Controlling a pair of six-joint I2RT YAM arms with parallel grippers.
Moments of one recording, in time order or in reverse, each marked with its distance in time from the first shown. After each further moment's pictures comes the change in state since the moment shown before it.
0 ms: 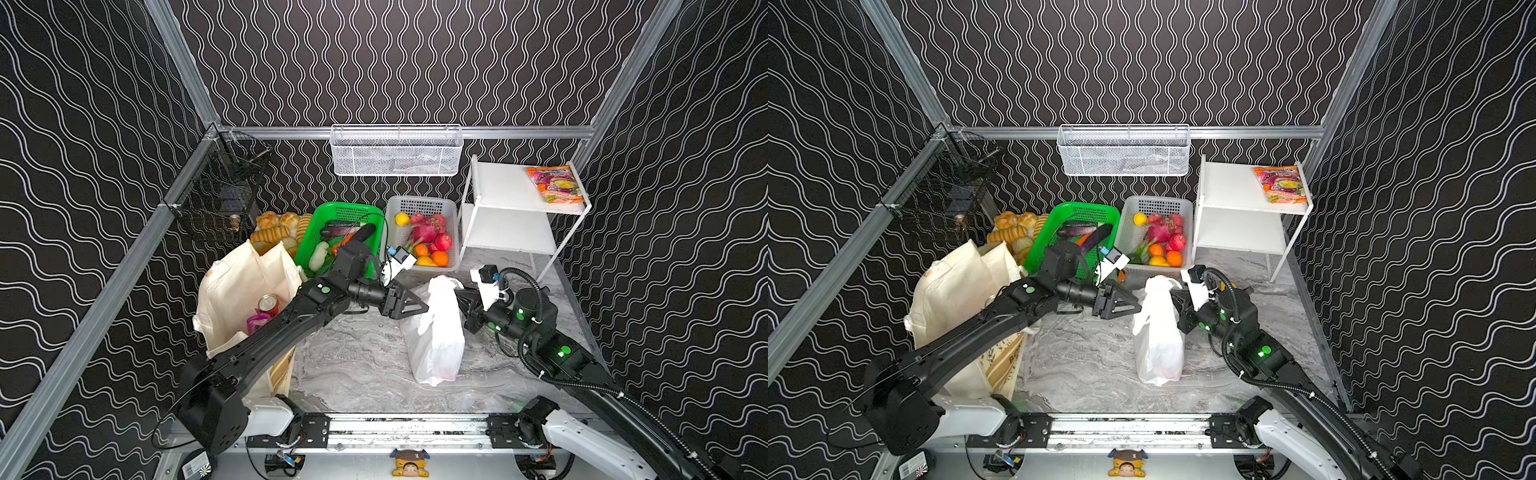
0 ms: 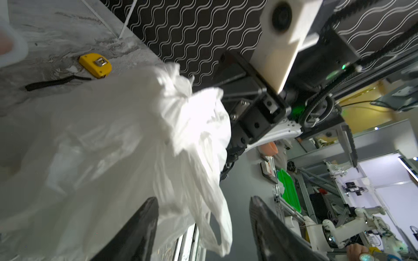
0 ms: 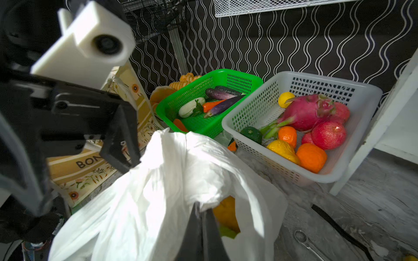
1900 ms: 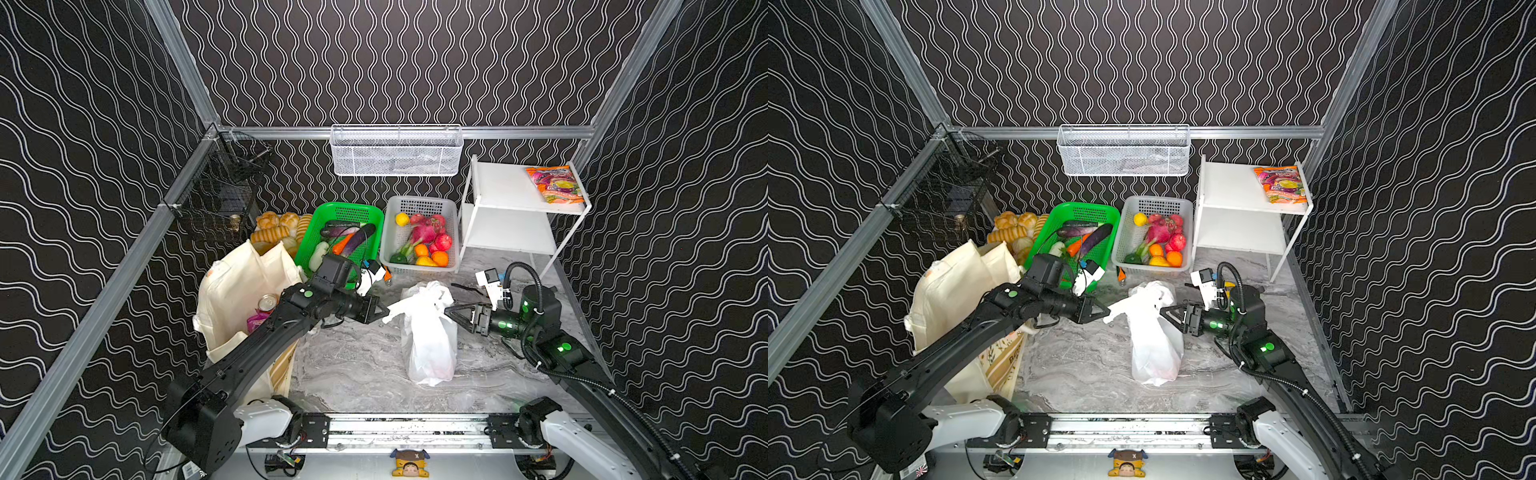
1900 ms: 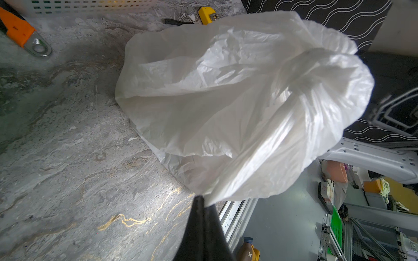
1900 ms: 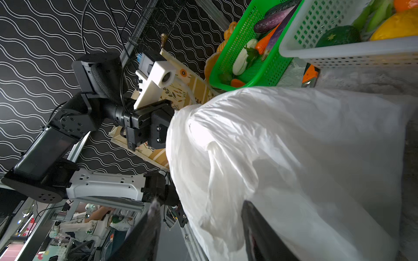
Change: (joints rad) left arm 0.127 -0.078 -0.080 -0.314 -0.311 0.073; right arm -0.195 0.030 -0.055 -0.009 -0.559 0.498
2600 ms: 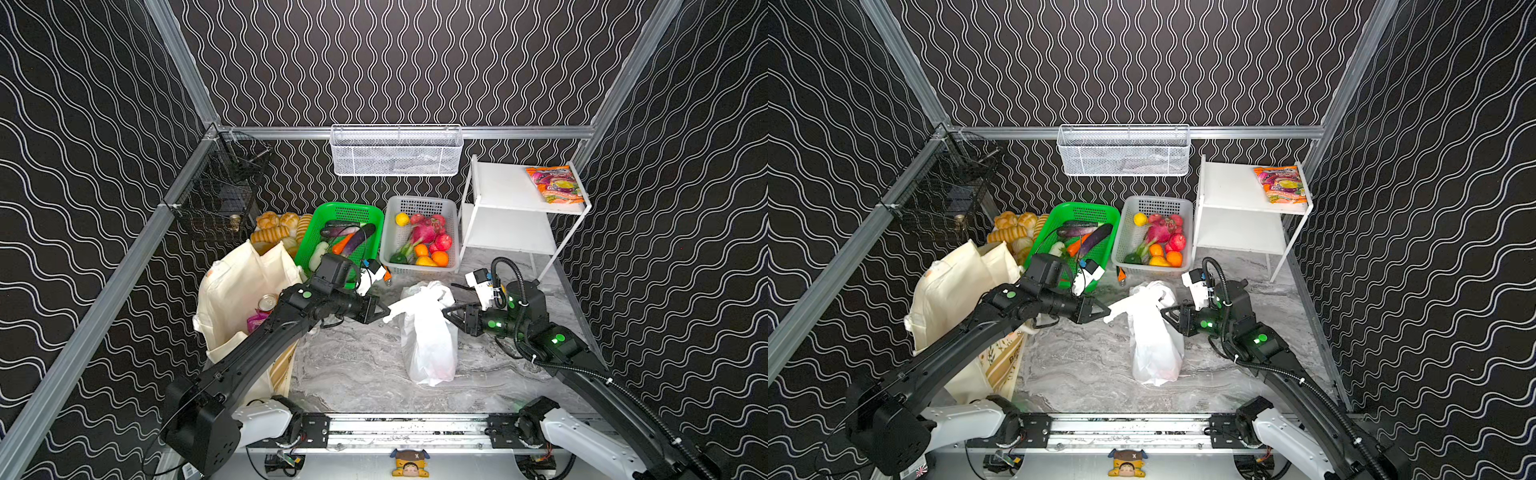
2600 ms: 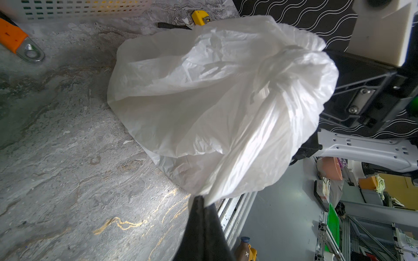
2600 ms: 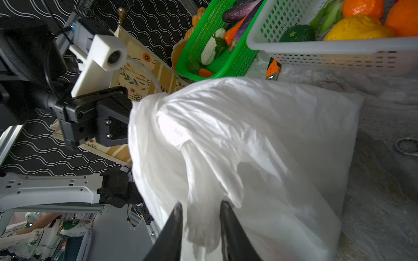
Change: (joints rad) left arm 0.000 -0.011 0.000 0.010 0.021 -0.002; right arm 0.084 0.050 0.071 -0.177 0.216 -0.147
